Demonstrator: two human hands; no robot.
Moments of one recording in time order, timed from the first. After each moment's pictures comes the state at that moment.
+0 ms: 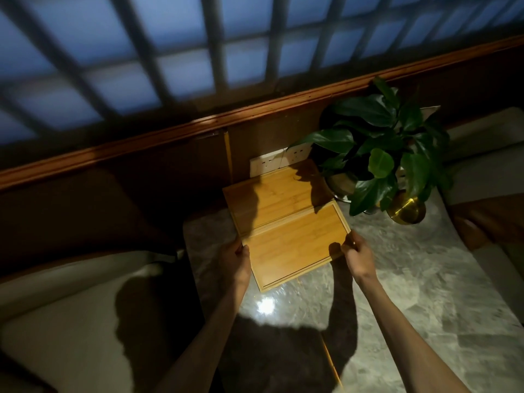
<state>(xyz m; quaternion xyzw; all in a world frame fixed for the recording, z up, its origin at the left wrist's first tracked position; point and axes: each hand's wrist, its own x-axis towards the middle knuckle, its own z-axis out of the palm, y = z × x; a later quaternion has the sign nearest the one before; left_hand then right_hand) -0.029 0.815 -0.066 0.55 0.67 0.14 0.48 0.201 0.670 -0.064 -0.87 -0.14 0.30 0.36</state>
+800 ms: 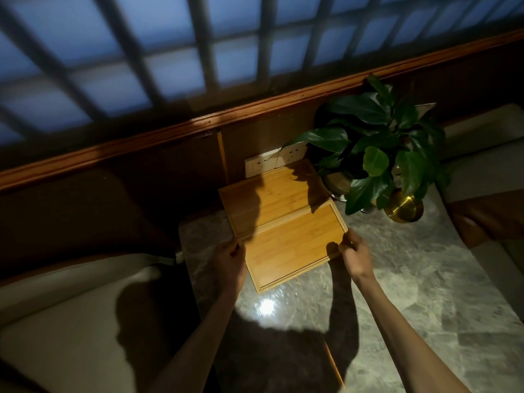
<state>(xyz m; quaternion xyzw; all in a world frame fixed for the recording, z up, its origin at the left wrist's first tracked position) -0.032 0.815 -0.085 0.52 0.64 0.21 0.53 0.204 0.671 -0.064 -0.87 -0.14 0.31 0.35</state>
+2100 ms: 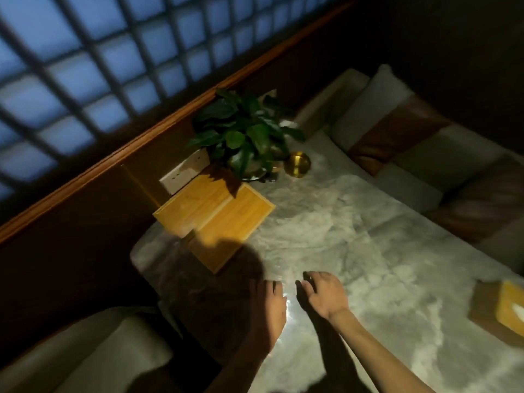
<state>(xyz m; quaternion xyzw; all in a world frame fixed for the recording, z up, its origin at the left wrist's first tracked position) -0.054 0.584 0.007 0.96 0.16 -0.17 0.13 0.062 0.460 -0.011 -0.94 -0.18 0.28 0.08</state>
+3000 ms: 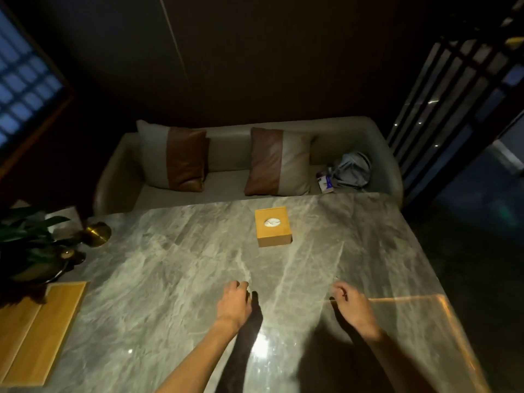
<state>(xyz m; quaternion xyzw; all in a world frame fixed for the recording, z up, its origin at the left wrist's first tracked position) -0.003 0.191 0.086 0.96 -0.04 -0.24 0.14 -0.079 -0.095 0.063 -0.89 0.27 0.12 0.36</state>
